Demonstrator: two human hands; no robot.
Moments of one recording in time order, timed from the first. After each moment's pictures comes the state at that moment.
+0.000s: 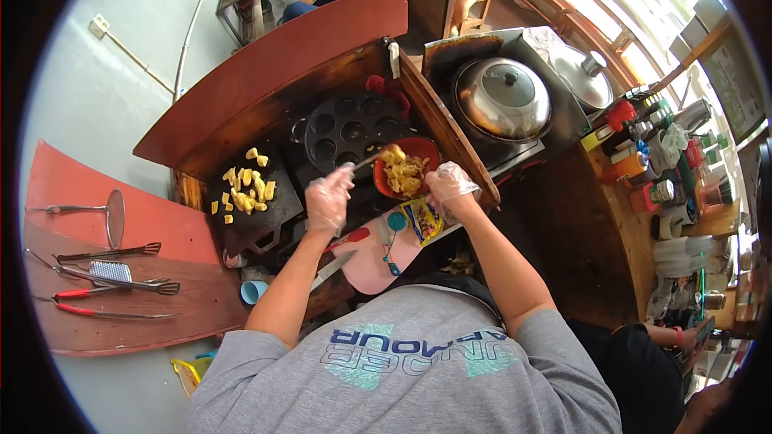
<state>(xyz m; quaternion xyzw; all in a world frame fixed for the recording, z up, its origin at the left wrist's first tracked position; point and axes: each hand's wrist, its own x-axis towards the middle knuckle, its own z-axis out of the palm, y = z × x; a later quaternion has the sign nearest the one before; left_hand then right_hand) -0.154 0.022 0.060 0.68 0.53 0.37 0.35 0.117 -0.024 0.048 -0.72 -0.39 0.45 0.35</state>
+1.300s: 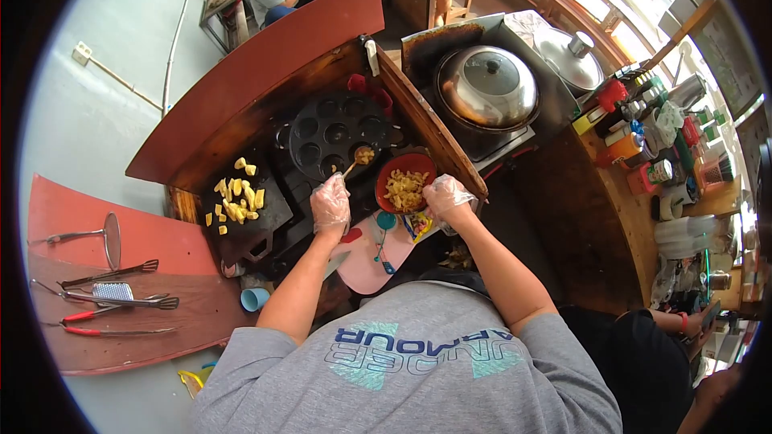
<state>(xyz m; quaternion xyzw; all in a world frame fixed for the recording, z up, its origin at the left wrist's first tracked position) -0.134 0.029 -0.004 0.73 0.53 0.38 0.21 0.134 -0.059 0.020 -0.72 -0.45 0.42 0.32</state>
